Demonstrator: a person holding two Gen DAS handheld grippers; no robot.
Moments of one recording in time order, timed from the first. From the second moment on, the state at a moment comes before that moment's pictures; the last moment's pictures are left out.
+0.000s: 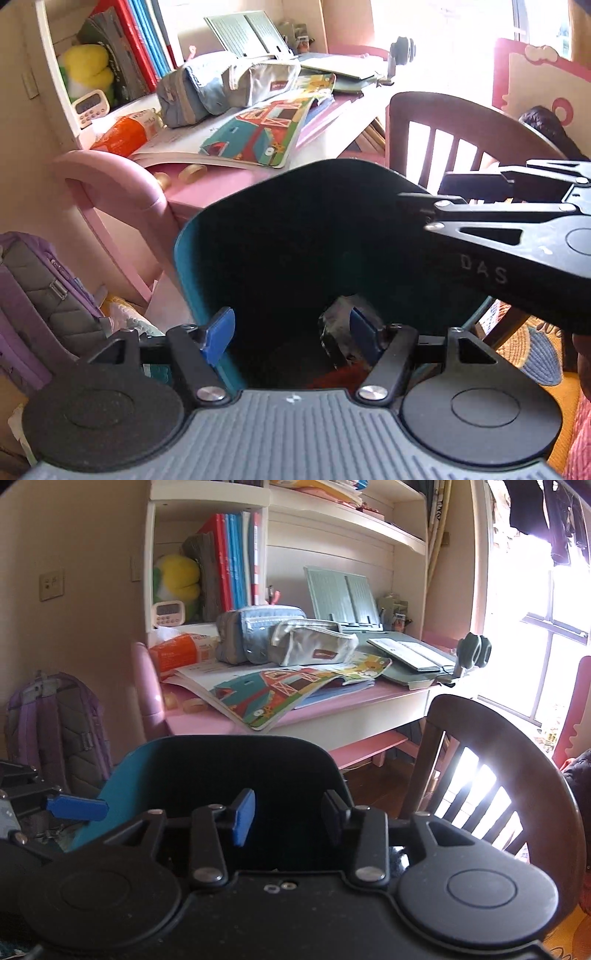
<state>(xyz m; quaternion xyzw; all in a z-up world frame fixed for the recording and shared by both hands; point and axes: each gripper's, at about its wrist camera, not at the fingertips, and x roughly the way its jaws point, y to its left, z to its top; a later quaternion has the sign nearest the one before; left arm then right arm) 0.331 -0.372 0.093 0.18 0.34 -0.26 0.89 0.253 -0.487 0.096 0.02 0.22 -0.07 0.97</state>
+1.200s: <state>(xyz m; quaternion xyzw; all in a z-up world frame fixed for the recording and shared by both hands) 0.212 -0.084 0.098 0.02 0.30 -0.19 0.93 0.167 -0.286 0.073 -0.01 0.24 0.15 0.96</state>
